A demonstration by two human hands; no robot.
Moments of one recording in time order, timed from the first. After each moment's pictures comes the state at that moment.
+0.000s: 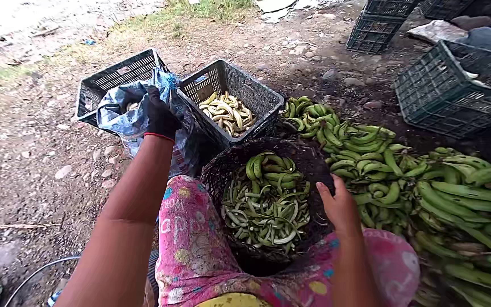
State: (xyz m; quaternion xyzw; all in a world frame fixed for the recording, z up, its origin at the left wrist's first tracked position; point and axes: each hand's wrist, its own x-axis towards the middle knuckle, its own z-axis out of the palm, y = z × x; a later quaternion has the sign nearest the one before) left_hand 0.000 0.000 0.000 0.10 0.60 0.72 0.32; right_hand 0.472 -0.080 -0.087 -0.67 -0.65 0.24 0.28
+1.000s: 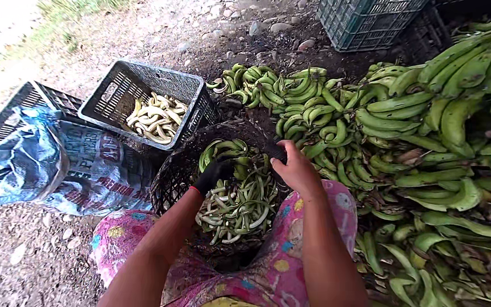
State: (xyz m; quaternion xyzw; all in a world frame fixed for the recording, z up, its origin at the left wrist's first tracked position) left_hand 0.252 0.011 -0.208 0.48 0.56 0.24 0.63; right_hand 0.521 -0.057 -0.068 -0.70 -0.58 0.35 0.22
